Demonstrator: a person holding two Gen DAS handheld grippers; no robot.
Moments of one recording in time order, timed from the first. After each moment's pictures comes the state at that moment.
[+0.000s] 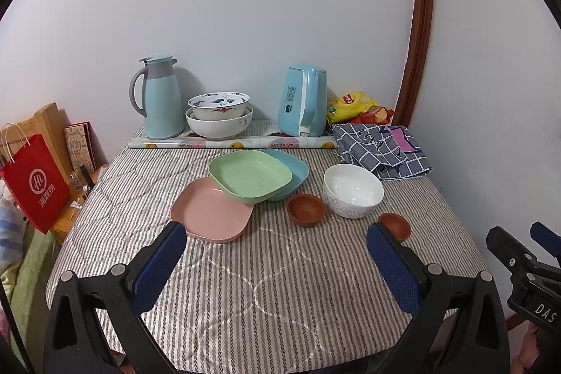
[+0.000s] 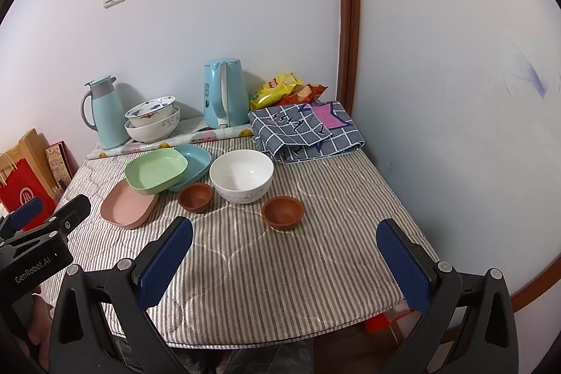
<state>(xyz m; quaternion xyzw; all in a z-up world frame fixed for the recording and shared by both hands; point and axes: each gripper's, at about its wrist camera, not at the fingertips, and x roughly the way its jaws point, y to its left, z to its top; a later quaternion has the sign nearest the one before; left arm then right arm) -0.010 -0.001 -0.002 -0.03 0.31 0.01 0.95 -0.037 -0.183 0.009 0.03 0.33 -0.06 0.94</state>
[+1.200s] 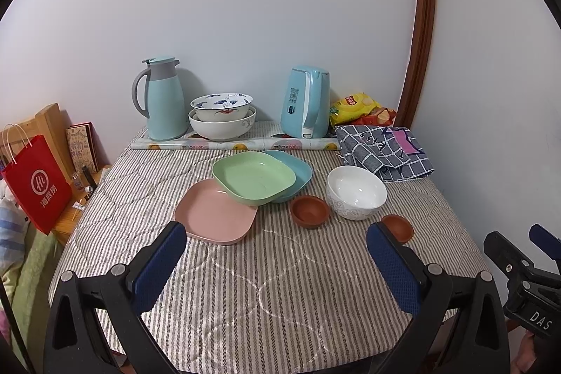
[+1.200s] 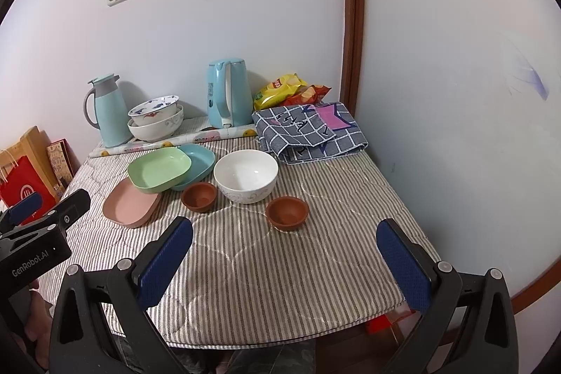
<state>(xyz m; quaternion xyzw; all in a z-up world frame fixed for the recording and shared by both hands) -0.009 0.003 0.002 -0.03 0.31 0.01 0.95 -0.038 -0.176 0.008 0.03 0.33 -0.06 0.94</state>
